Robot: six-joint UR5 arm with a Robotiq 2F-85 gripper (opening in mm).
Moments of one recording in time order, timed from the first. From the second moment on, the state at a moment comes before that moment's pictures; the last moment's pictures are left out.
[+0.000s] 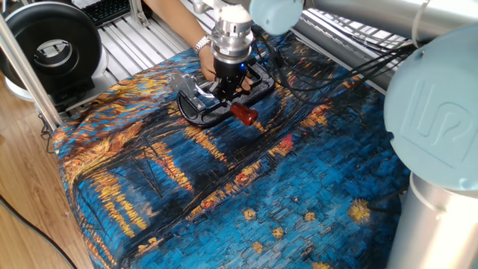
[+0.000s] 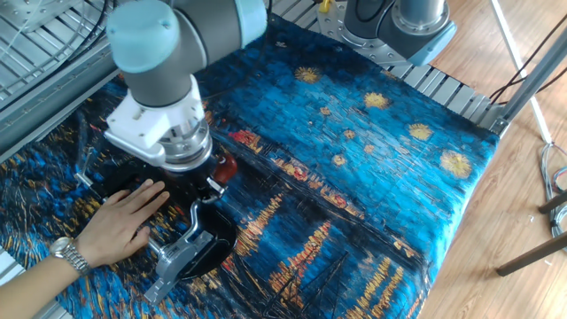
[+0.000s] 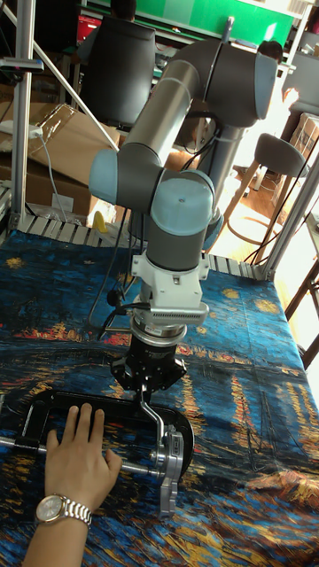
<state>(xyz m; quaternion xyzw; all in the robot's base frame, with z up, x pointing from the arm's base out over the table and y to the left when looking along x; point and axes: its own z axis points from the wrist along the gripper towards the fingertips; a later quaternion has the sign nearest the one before) 0.614 0.024 0.035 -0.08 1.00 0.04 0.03</state>
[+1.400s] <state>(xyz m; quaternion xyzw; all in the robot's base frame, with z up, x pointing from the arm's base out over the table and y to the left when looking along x) 0.610 0.031 0.049 -0.08 1.00 0.03 -0.01</state>
